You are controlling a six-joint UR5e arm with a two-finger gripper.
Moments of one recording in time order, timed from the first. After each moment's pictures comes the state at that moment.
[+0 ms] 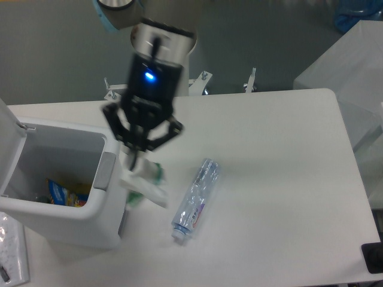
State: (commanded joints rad) arm 2.27 -1.66 -1.45 -0.92 1.05 0.39
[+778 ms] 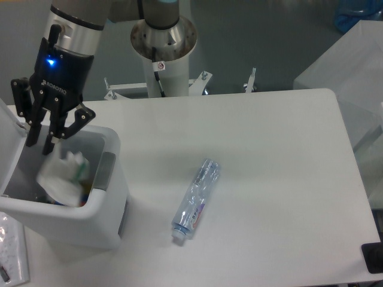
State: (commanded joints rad) arm 2.16 -1.66 -1.53 -0.92 1.07 0.38
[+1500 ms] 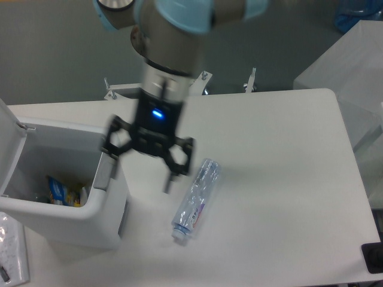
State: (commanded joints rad) arm 2.47 -1.92 -1.41 -0.91 1.07 0.37
